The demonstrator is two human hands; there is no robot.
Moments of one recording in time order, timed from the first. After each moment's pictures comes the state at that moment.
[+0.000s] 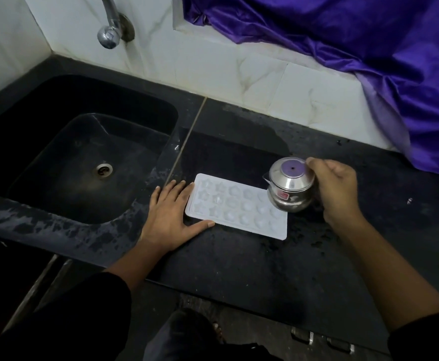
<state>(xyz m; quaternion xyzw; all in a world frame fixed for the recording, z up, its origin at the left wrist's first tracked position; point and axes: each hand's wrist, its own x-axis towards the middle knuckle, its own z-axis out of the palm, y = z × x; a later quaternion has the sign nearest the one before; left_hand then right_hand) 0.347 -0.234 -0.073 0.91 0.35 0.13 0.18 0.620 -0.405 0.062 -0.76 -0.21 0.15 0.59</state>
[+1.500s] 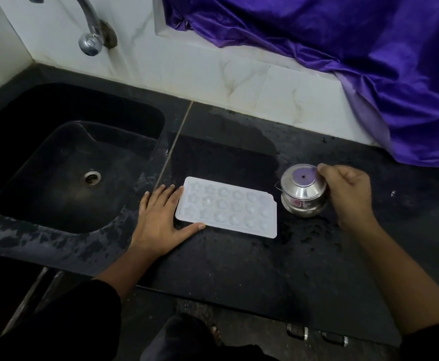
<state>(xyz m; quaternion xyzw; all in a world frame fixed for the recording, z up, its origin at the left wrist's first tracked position) 0.348 -0.233 -0.075 0.91 0.35 0.14 0.18 0.645 -0.448 0.064 -0.78 -0.22 0.10 0.58</state>
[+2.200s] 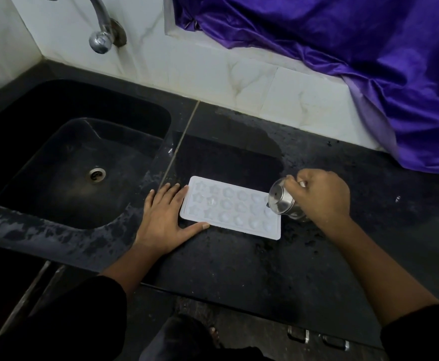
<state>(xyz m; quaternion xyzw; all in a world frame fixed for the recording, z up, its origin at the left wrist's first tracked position) 0.347 -0.233 -0.075 0.91 0.35 0.13 0.19 0.617 -0.416 0.061 -0.89 -0.41 -0.07 0.18</state>
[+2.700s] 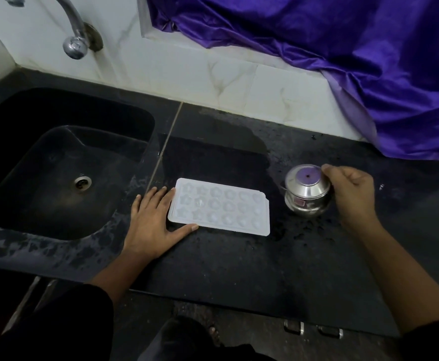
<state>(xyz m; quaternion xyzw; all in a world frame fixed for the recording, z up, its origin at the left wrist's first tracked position) 0.348 -0.233 -0.076 0.91 0.35 0.13 0.18 0.652 -0.471 0.067 -0.78 -0.19 0.09 0.59</state>
